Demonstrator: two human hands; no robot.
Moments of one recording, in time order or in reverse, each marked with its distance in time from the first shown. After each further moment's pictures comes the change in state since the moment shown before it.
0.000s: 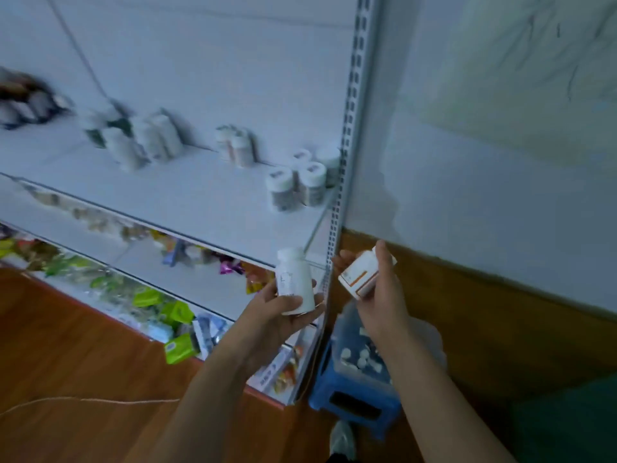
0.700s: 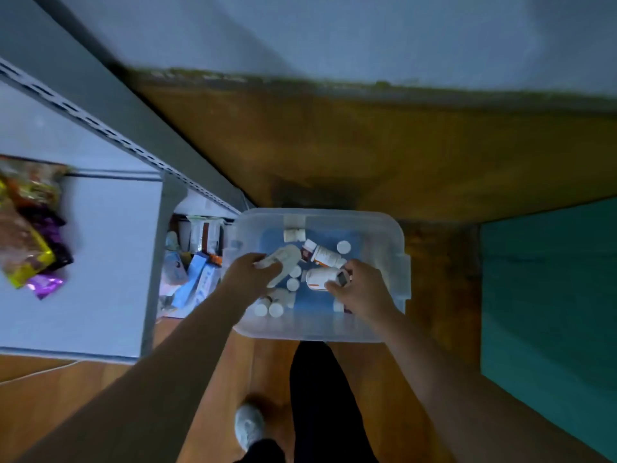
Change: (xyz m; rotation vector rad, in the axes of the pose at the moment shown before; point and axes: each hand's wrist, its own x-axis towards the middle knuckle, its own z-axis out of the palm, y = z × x) left_hand 0.350 -0.298 -0.088 0.918 0.318 -0.661; right_hand 0.228 0.151 -0.399 -1.433 0.115 0.357
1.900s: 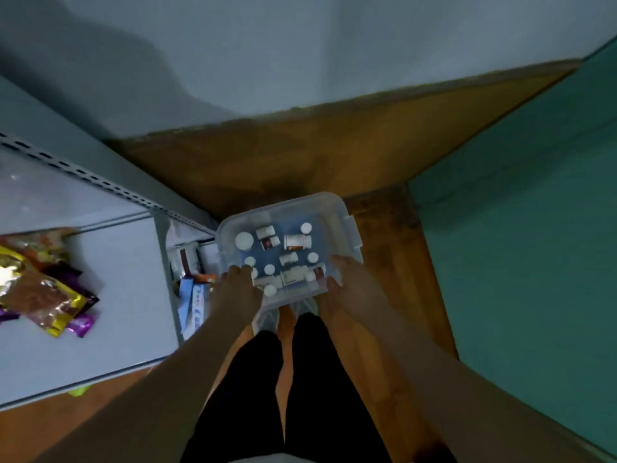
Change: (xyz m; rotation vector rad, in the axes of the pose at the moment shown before) left_hand -0.088 -0.002 -0.039 1.192 -0.018 0.541; right_hand -0.174 -0.062 -0.039 0.030 0.216 0.068
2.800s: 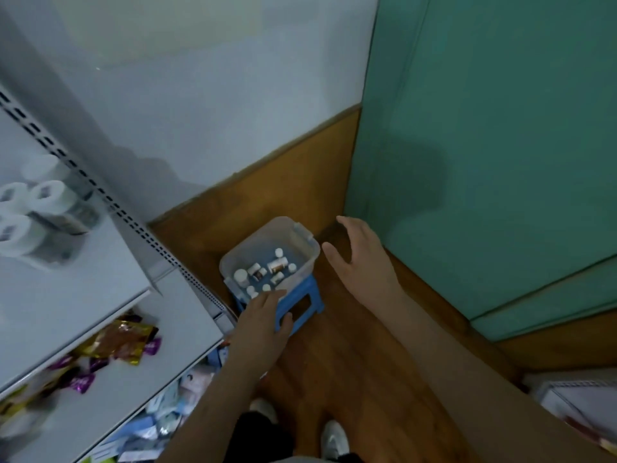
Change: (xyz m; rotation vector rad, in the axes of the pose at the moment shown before) left_hand -0.314 -0.013 -0.022 -0.016 0.266 0.741; right_hand -0.343 -0.101 -0.007 0.178 0.840 -0.053
